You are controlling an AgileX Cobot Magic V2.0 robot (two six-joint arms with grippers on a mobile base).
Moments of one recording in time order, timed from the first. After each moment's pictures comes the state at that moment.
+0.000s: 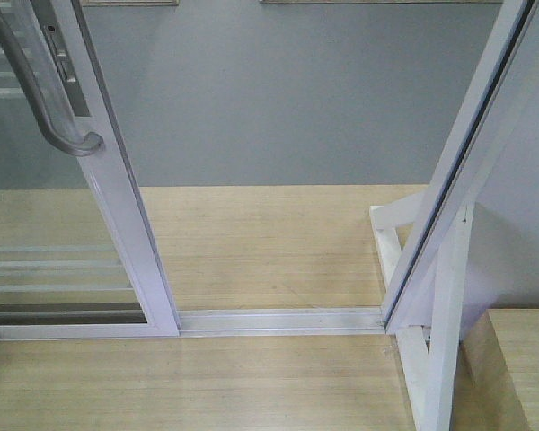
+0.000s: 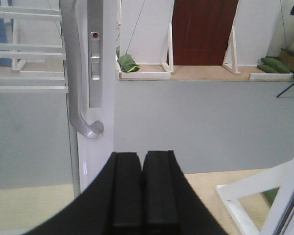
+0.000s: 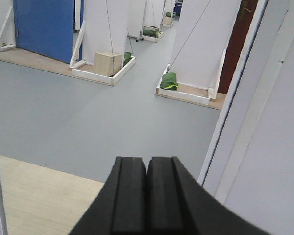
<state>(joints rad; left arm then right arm) -0.25 0.30 -0.24 0.46 0.18 -0.57 0.27 0.28 -0.39 -0.22 0.32 0.06</state>
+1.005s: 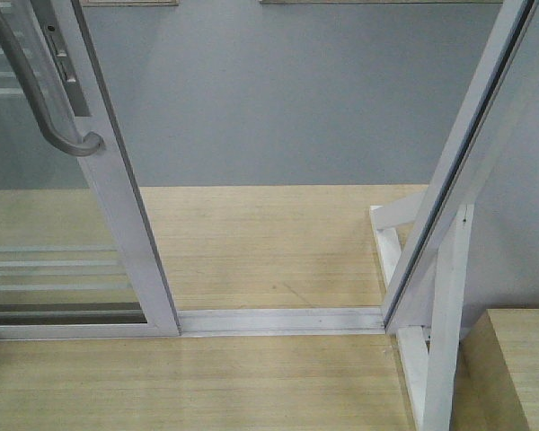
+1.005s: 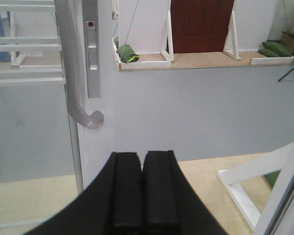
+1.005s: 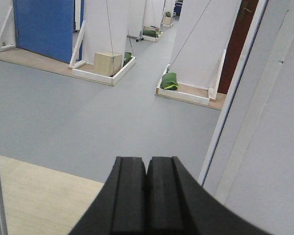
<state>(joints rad) -0.25 0.30 -0.24 0.26 0.22 -0.35 0.27 0.28 -0.39 -0.22 0.32 0.06</state>
